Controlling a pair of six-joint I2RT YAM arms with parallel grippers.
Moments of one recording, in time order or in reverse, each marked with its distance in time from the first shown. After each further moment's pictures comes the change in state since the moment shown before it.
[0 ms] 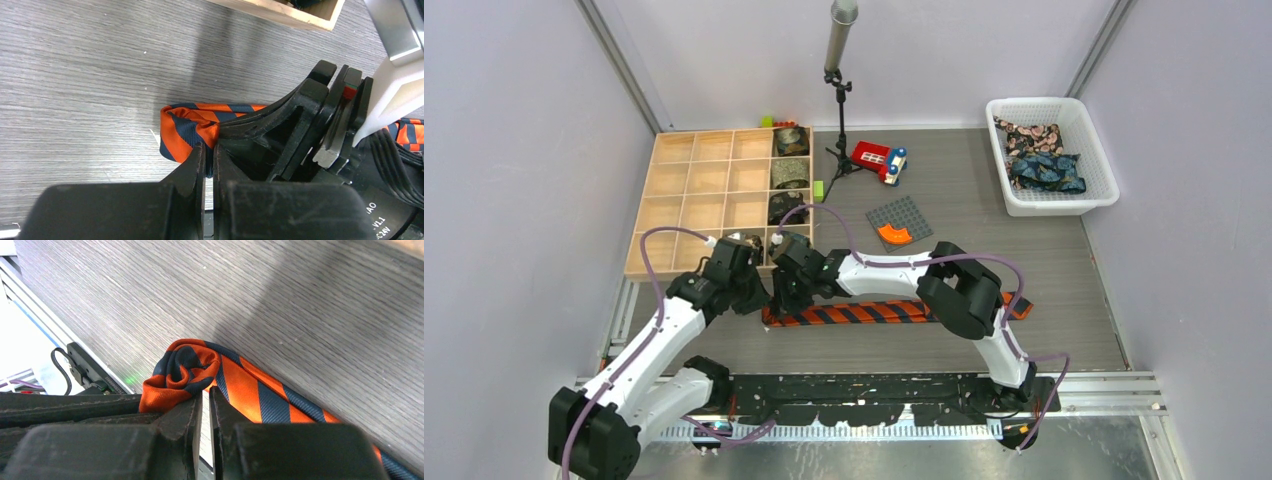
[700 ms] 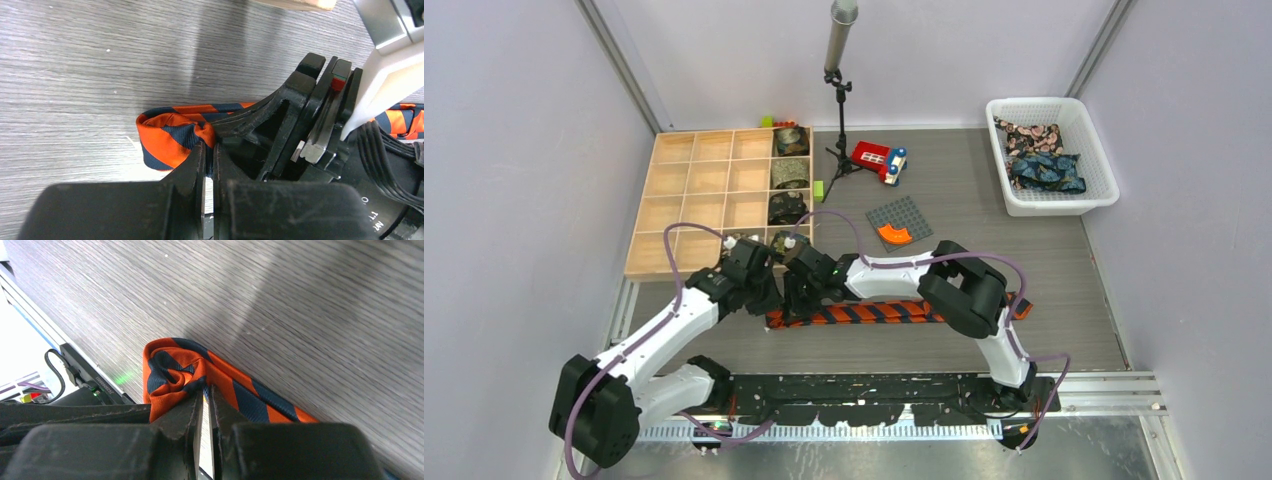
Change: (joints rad) left arm -0.091 0.114 -0.021 0.098 0.014 -0.026; right arm -0.022 -0.021 -0.123 0.097 -0.024 0.051
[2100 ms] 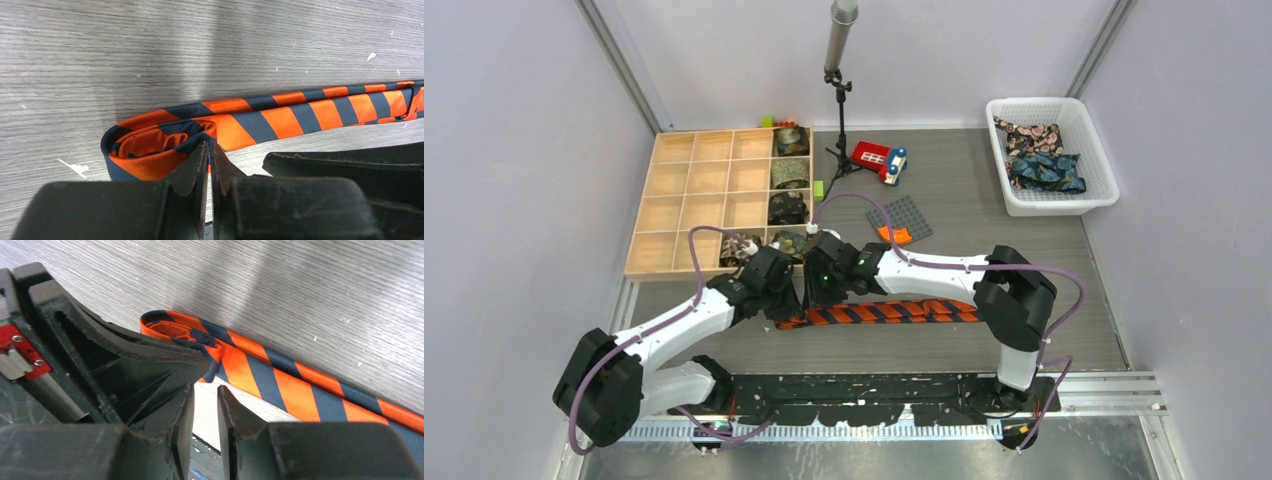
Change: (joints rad) left arm -0.134 0.102 -0.058 0.187 0.018 -0.072; right arm -0.025 -0.262 -0.085 -0.228 0.164 -0.067
